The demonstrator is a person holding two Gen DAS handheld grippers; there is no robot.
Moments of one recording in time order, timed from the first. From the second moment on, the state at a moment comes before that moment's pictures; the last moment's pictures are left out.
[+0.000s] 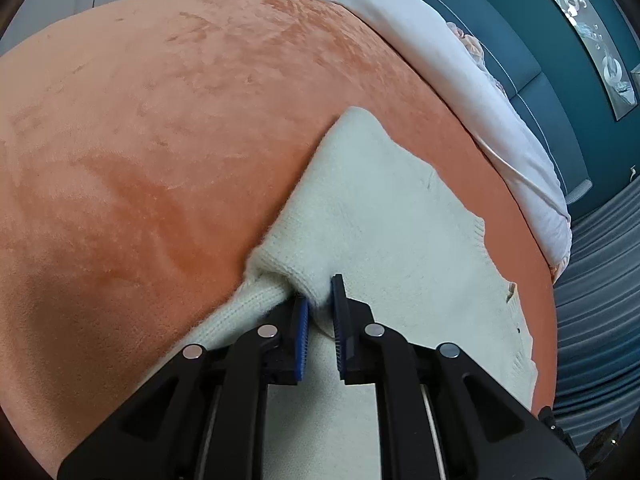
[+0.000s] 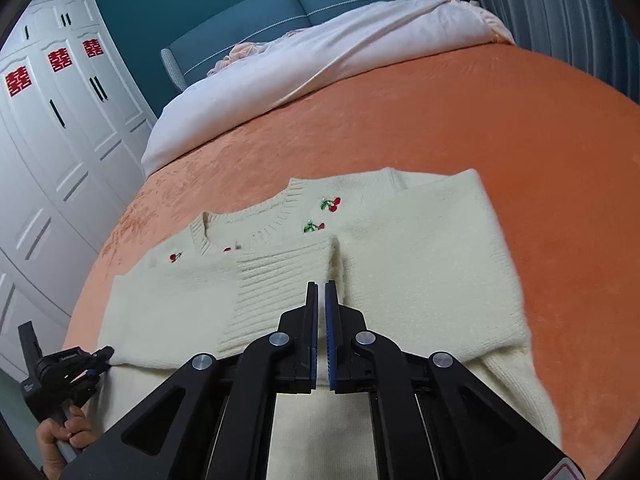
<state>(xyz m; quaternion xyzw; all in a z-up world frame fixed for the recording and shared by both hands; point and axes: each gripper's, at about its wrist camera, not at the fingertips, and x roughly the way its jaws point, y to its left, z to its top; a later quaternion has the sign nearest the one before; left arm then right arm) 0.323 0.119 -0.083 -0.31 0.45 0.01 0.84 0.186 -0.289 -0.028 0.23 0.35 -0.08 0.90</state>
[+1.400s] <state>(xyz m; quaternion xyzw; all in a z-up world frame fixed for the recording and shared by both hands) 0.062 0.169 -0.064 -0.24 0.48 0.02 0.84 -0.104 -0.259 -0.086 0.30 0.52 -0.10 0.80</state>
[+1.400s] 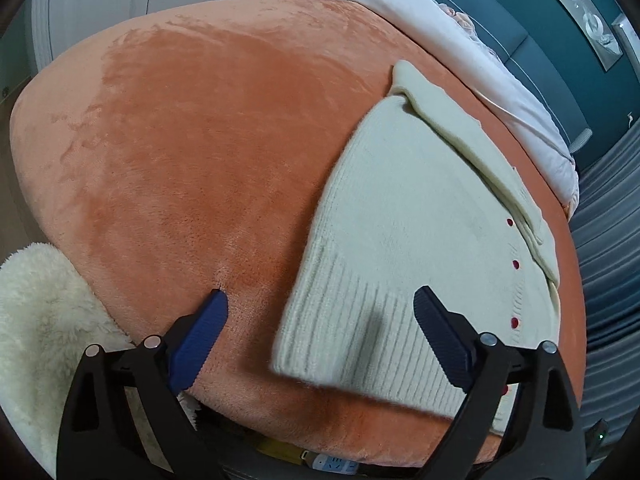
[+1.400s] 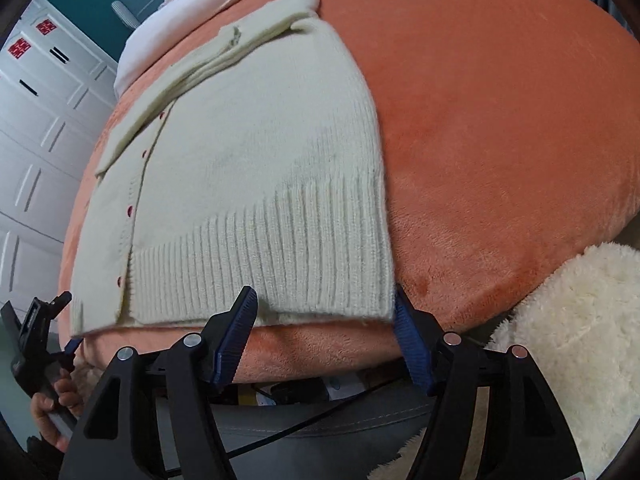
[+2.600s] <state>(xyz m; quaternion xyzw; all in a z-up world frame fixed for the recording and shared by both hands) 0.085 0.169 -0.051 -0.33 0.51 -0.07 0.79 -0.092 -0.270 -0.068 0.39 0.42 -0.05 0.82</state>
